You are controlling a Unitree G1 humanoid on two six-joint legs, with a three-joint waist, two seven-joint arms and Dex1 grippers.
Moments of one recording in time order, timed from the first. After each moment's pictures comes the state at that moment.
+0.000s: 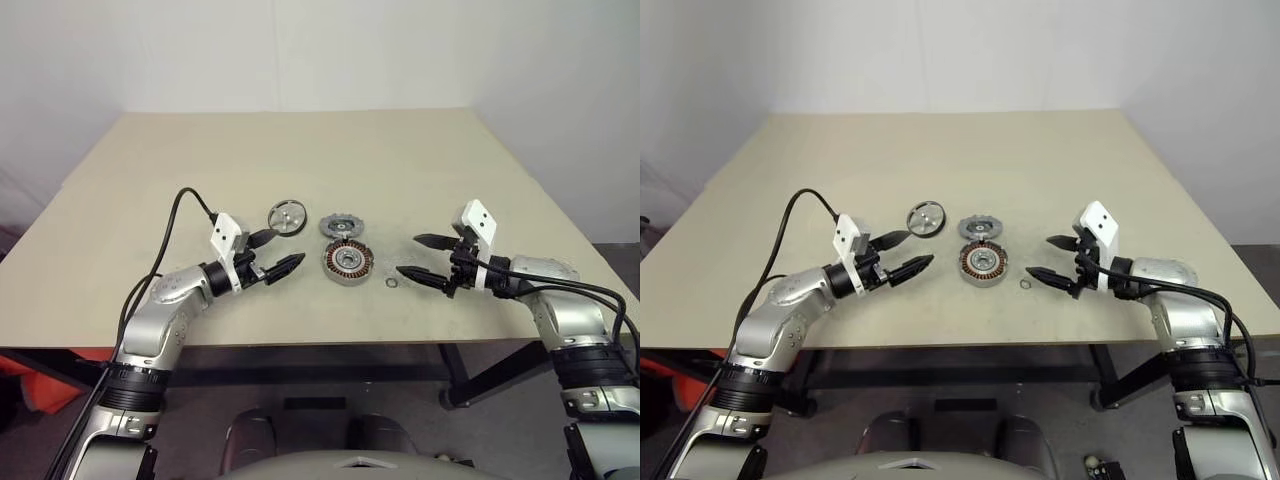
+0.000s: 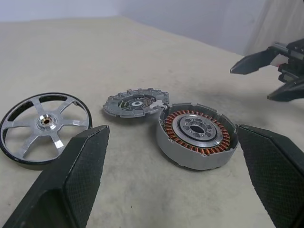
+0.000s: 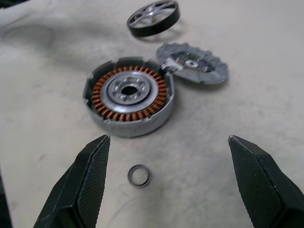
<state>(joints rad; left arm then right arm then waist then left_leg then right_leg) -0.25 0.37 -0.03 -0.05 -0.45 0.39 -0.77 -0.30 -0.67 -0.02 0.17 0.31 0.29 1.11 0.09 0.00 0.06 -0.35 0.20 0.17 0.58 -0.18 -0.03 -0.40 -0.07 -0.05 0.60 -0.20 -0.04</state>
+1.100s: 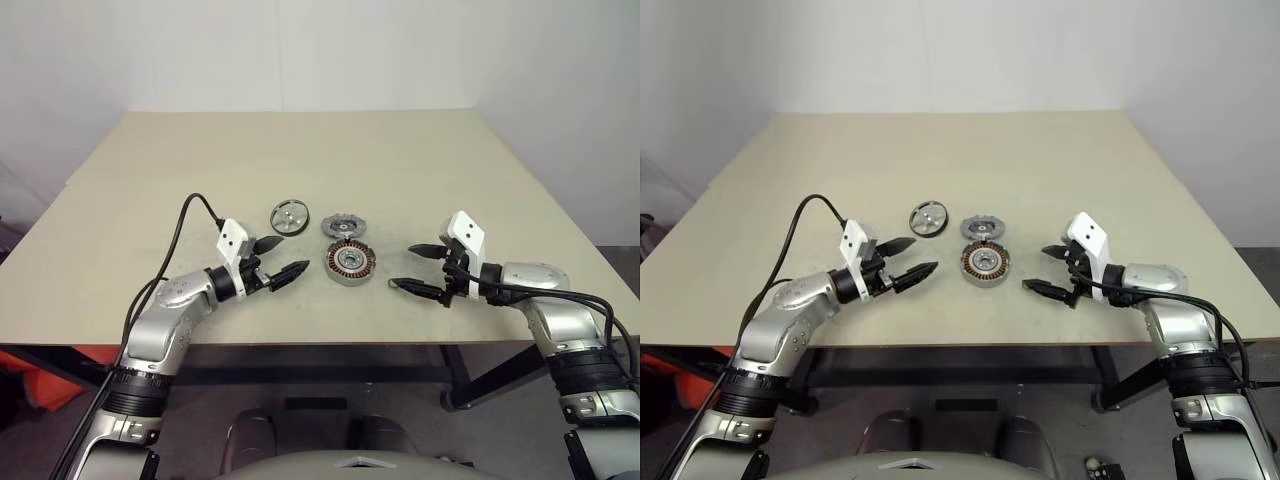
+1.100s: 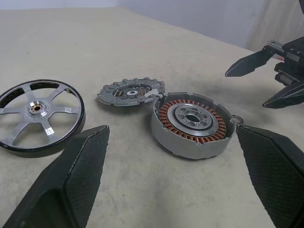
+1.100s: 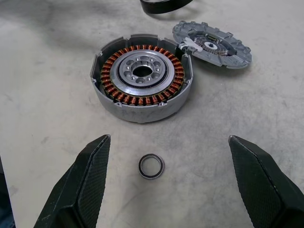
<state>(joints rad) -0.23 0.36 -0.05 -0.07 -0.41 0.39 -0.77 -0.29 -0.66 0.02 0.17 0.25 0.27 1.08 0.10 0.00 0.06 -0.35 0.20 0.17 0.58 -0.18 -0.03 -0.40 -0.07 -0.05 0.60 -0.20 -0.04</state>
